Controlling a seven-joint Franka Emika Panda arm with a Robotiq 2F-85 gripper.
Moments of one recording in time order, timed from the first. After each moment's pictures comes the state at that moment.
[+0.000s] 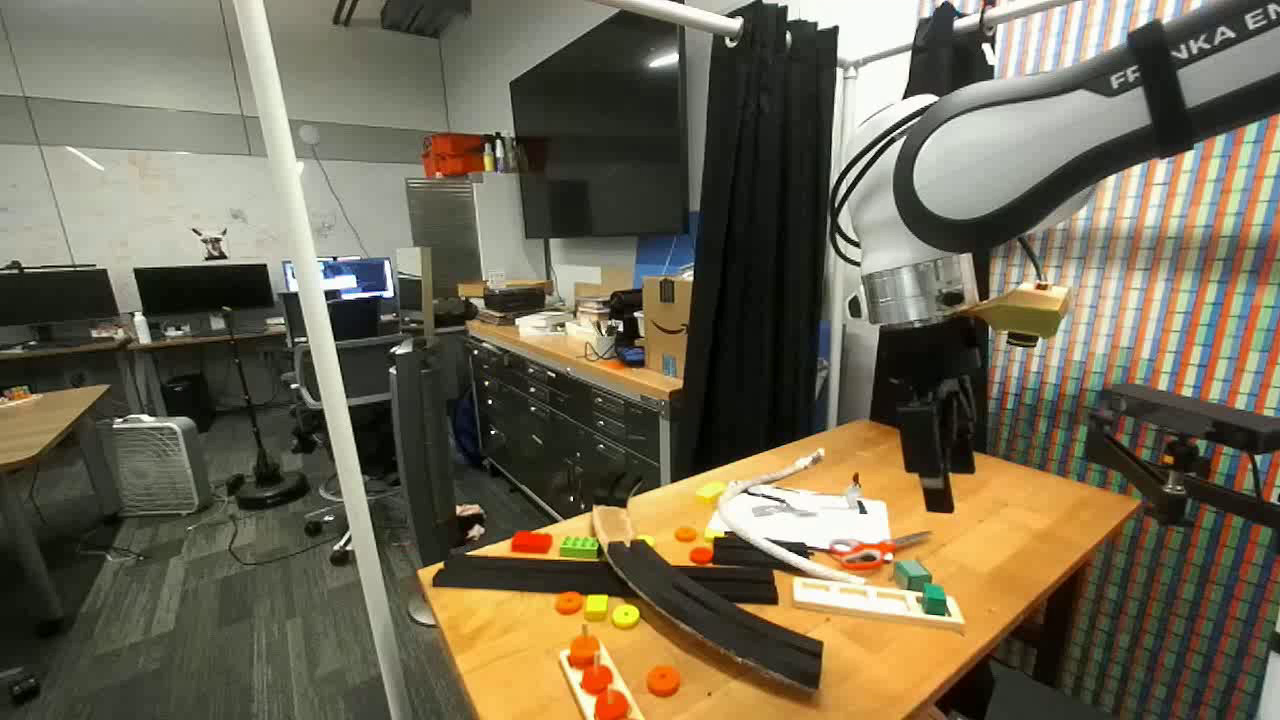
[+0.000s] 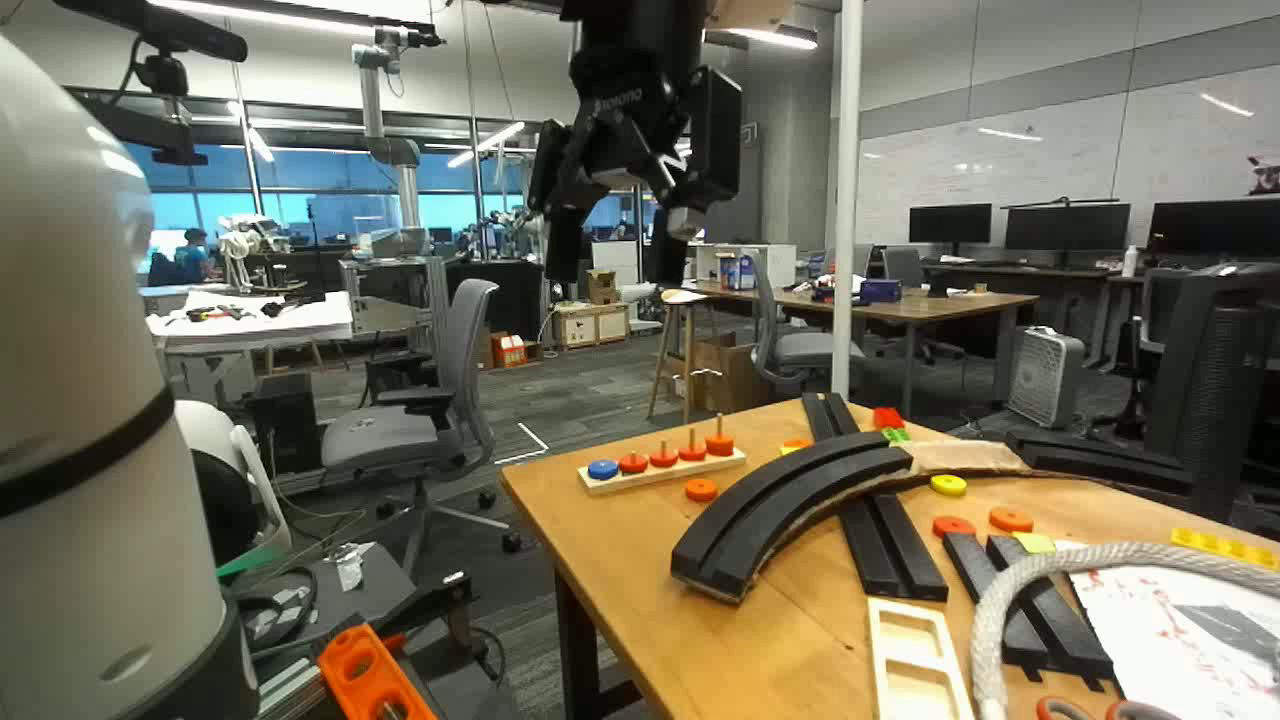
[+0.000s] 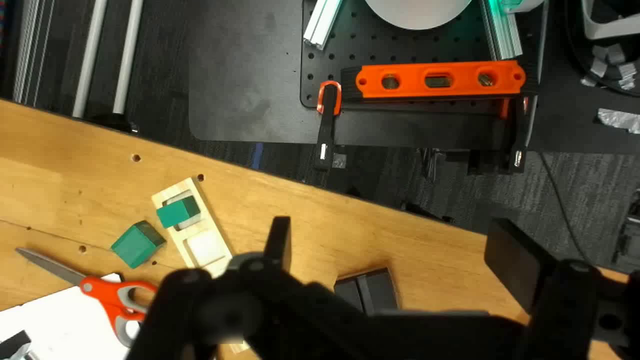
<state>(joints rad) -0.06 -0.76 -0.07 -2.67 -0.15 1.69 -0.14</state>
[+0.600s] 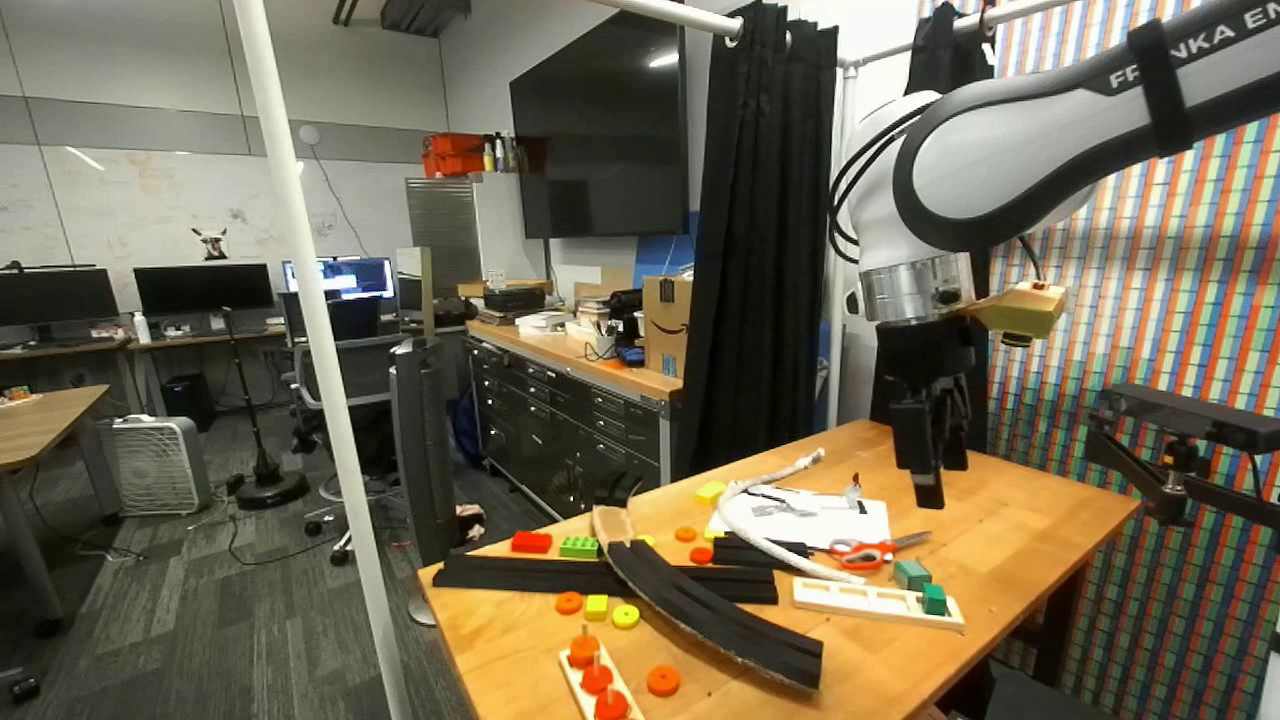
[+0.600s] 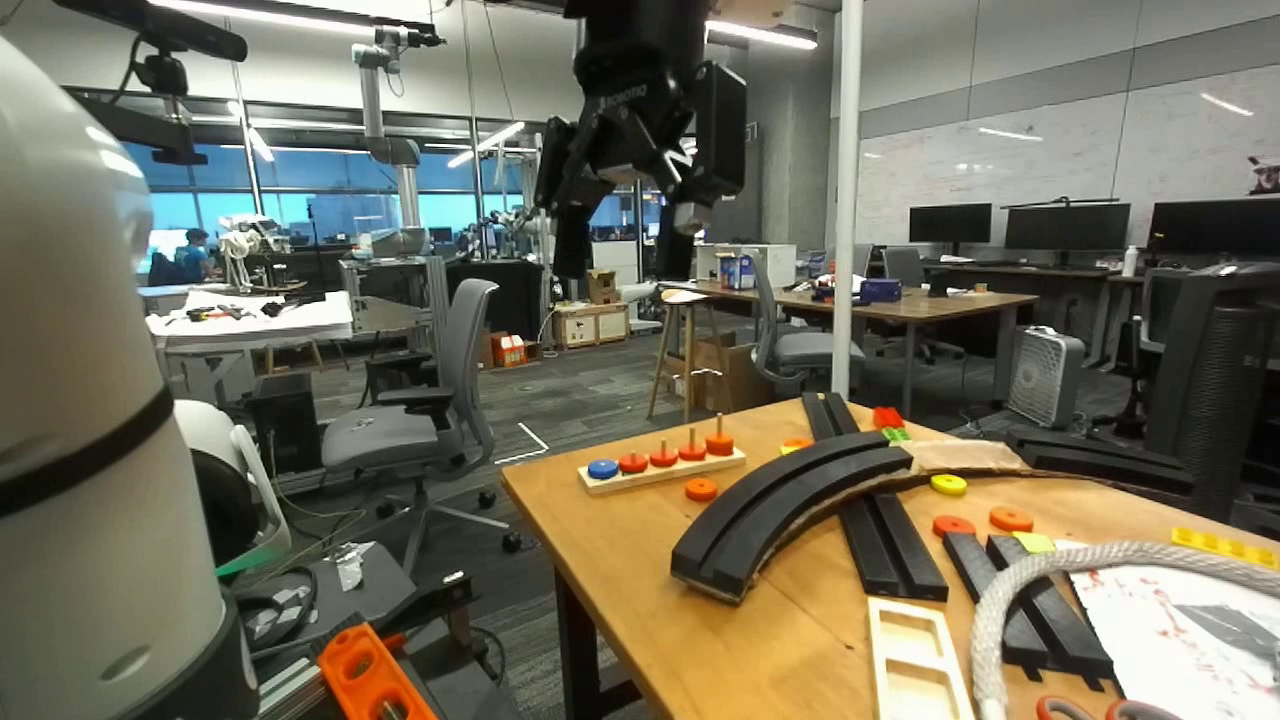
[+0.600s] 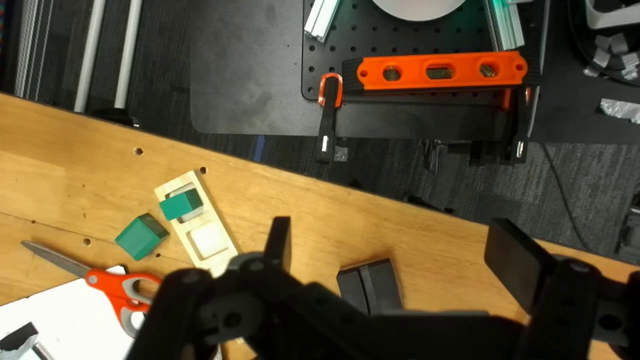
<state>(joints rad) -0.06 -0.75 -0.07 -2.67 -0.15 1.72 -0.13</state>
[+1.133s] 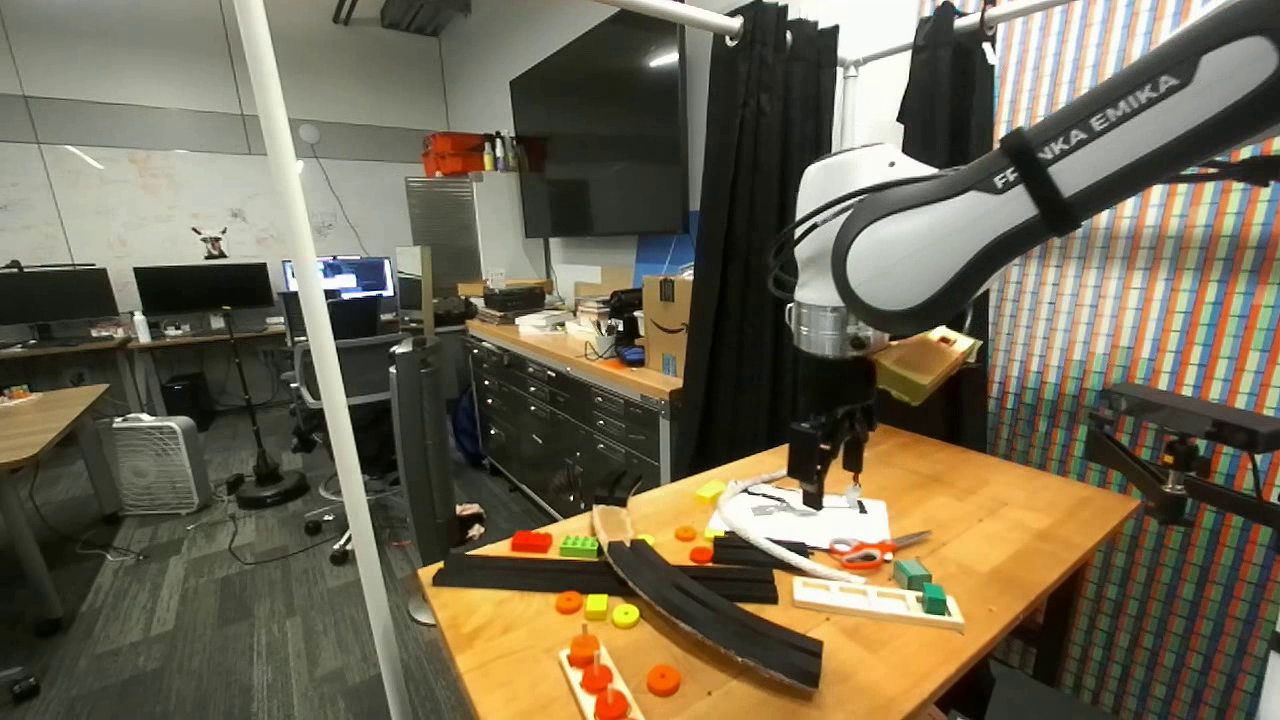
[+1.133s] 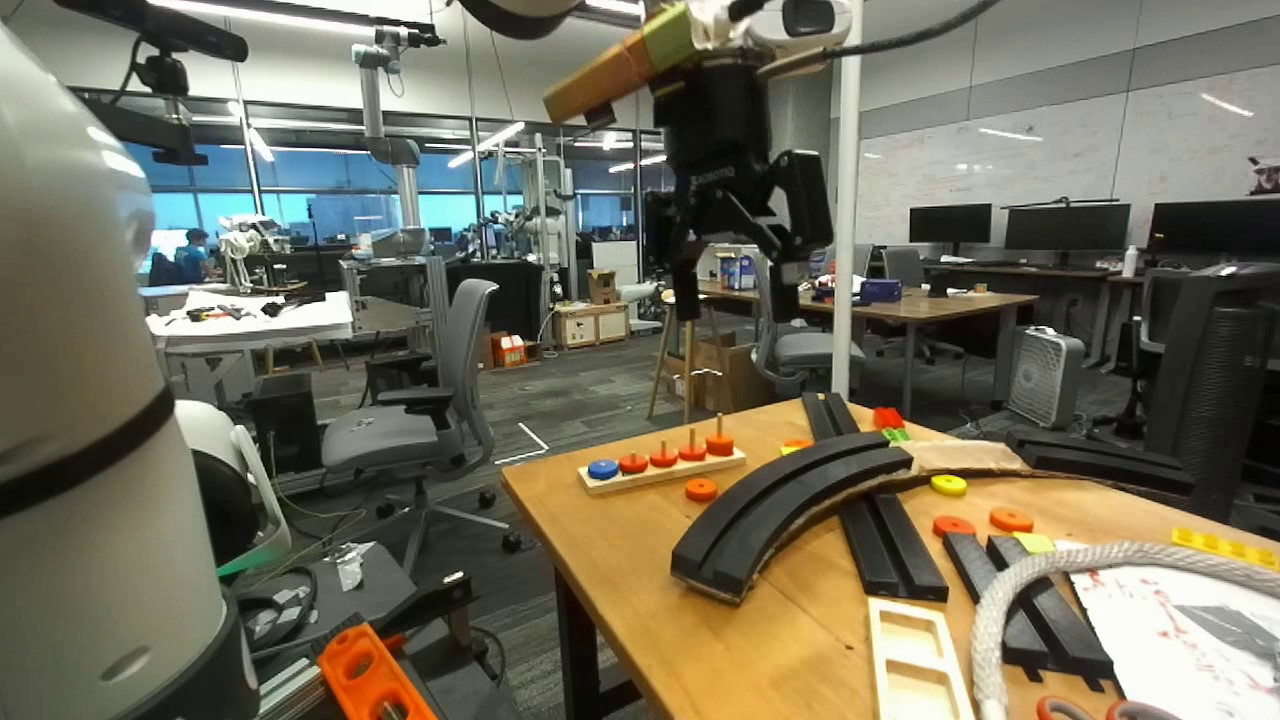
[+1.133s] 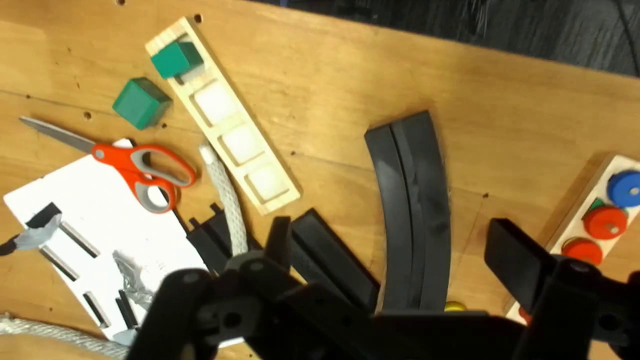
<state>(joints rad) -0.07 -0.55 -0.03 -2.68 -0.18 2.17 0.01</state>
